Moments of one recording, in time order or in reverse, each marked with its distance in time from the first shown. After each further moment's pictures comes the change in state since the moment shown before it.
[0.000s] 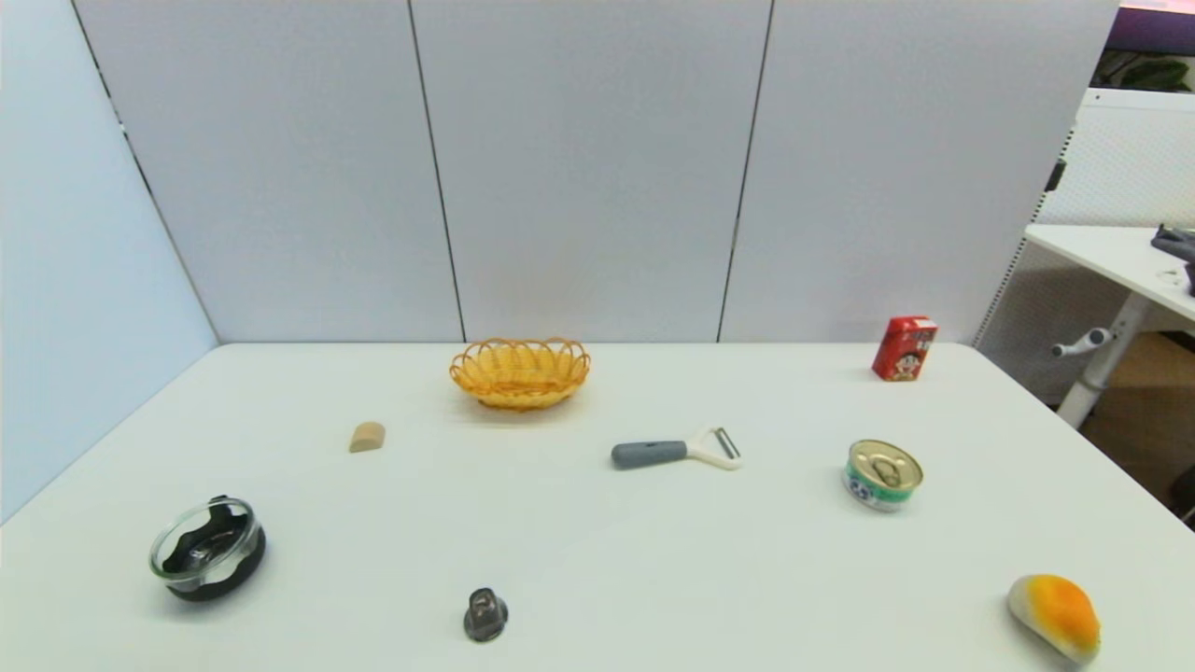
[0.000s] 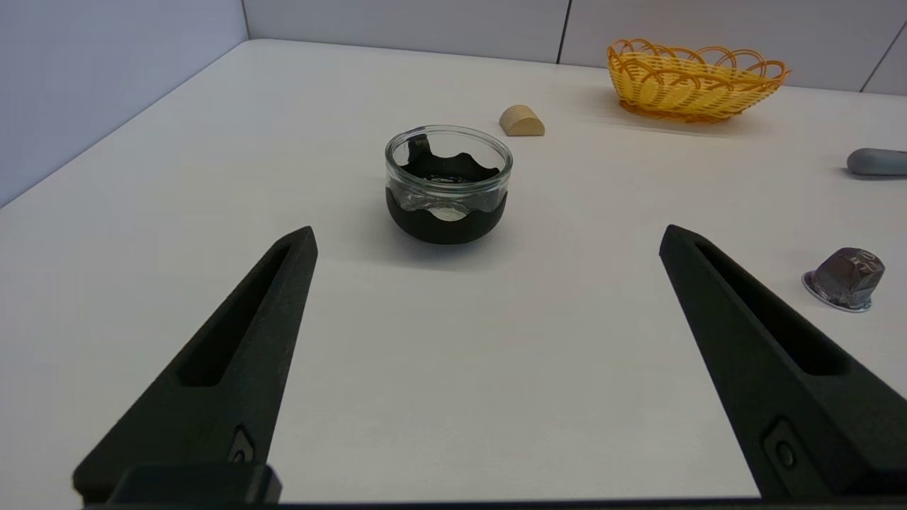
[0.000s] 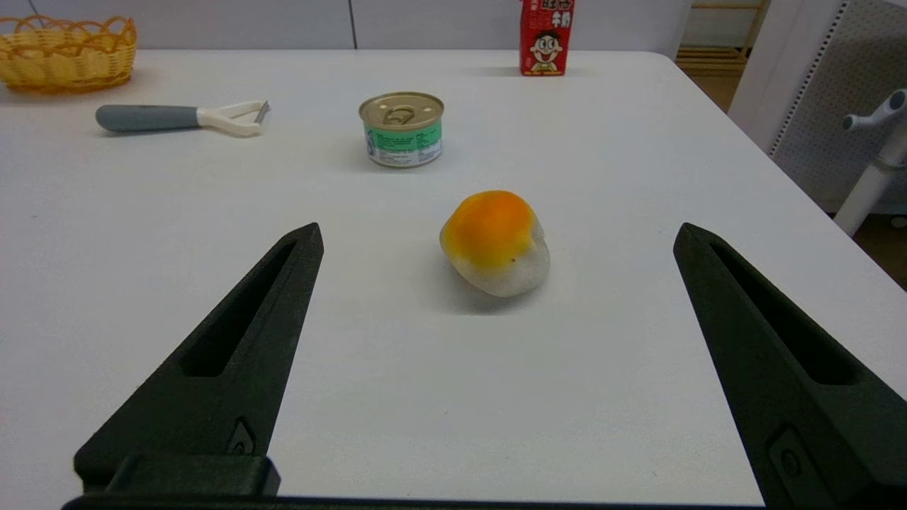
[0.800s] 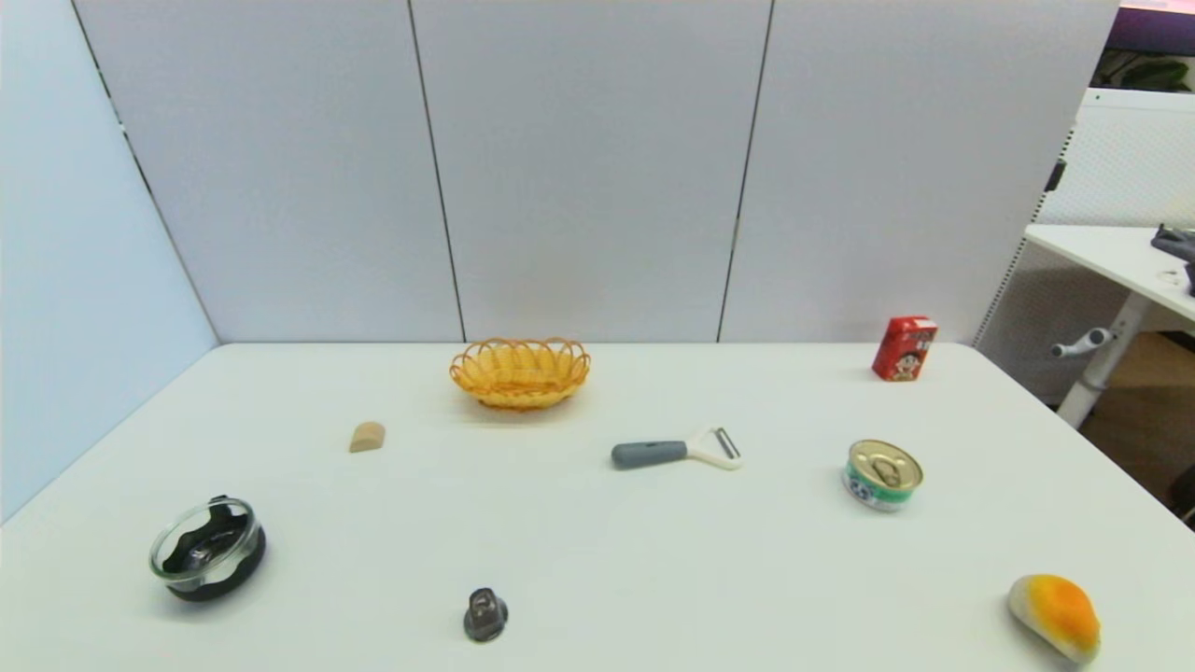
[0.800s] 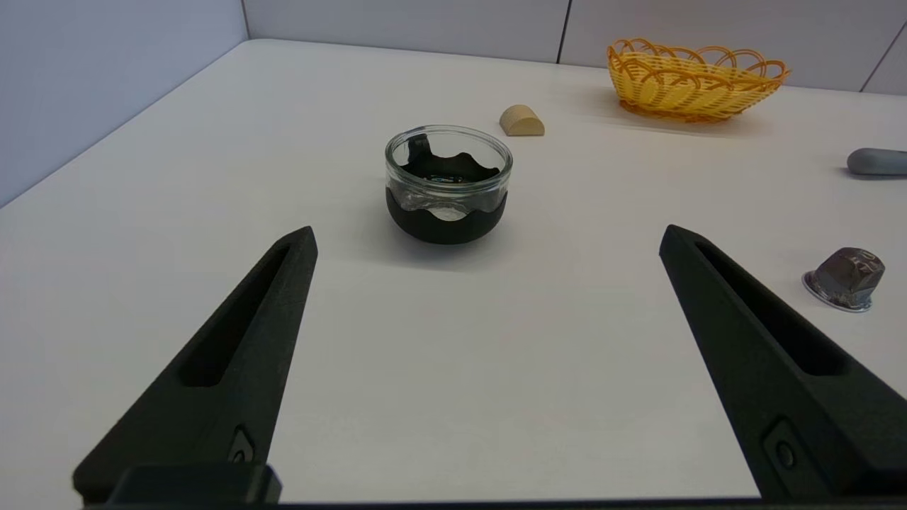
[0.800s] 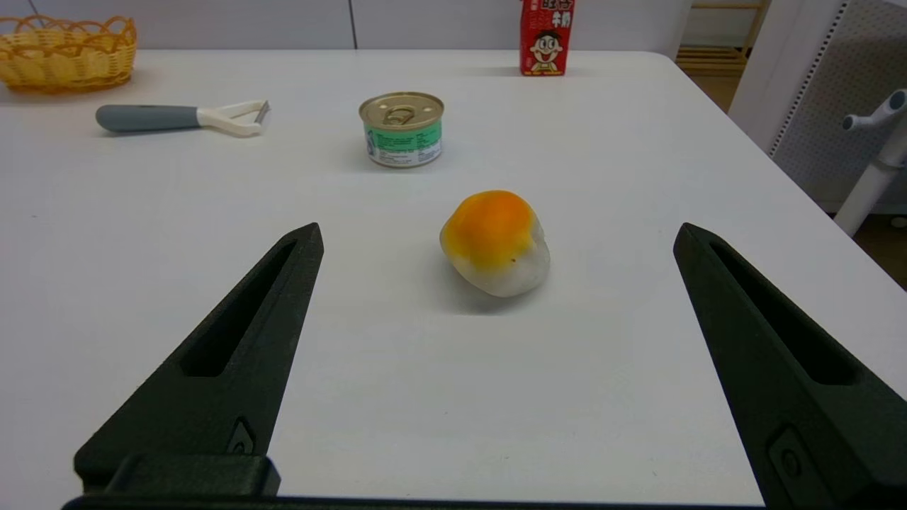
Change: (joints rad) left arm 0.000 0.000 0.000 0.000 0.000 0.000; right arm 0.000 0.000 0.000 0.000 0.000 0.000
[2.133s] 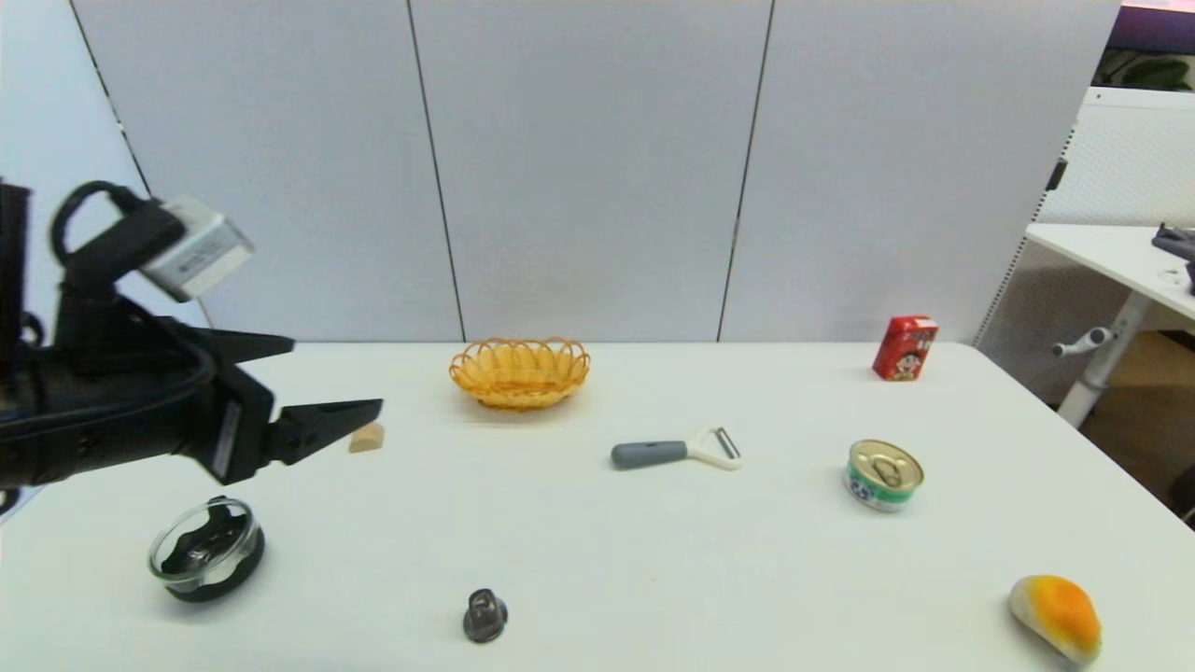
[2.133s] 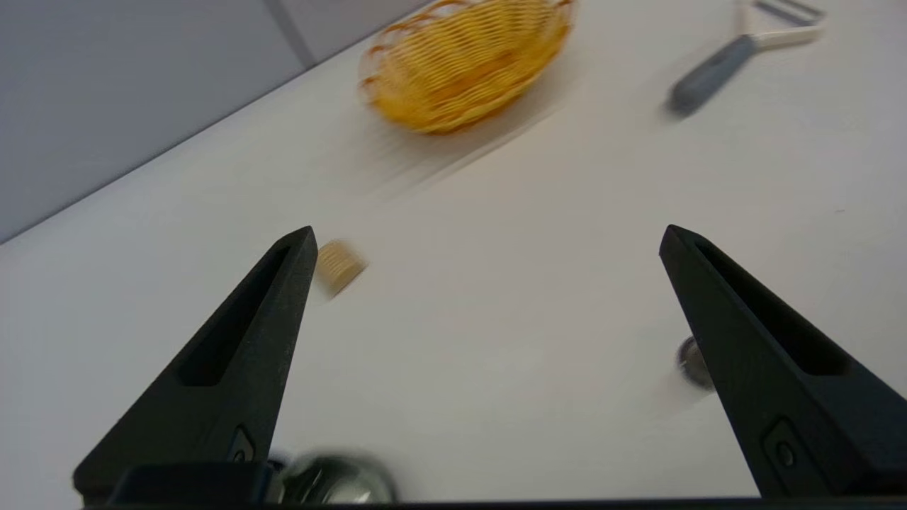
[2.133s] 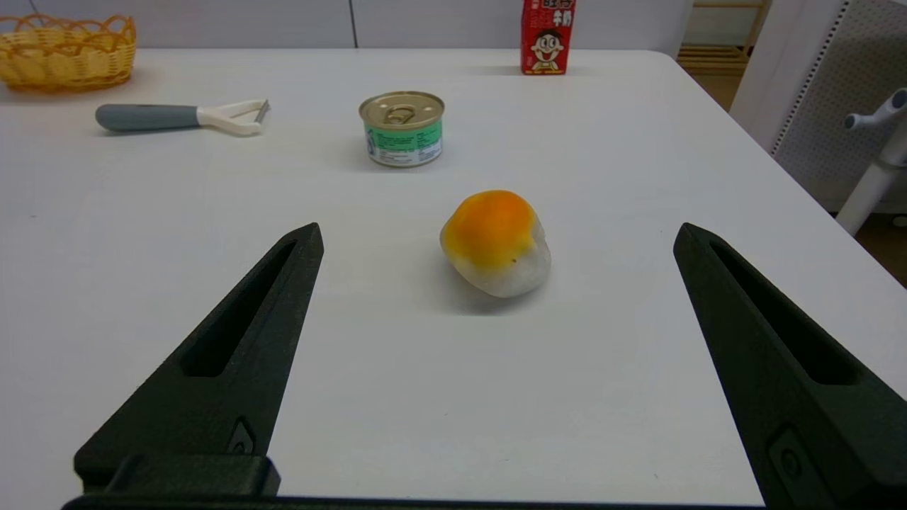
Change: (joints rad) left arm -0.348 1.275 -0.901 0.090 -0.154 0.320; right arm 0.000 0.000 0.000 0.000 0.001 0.000
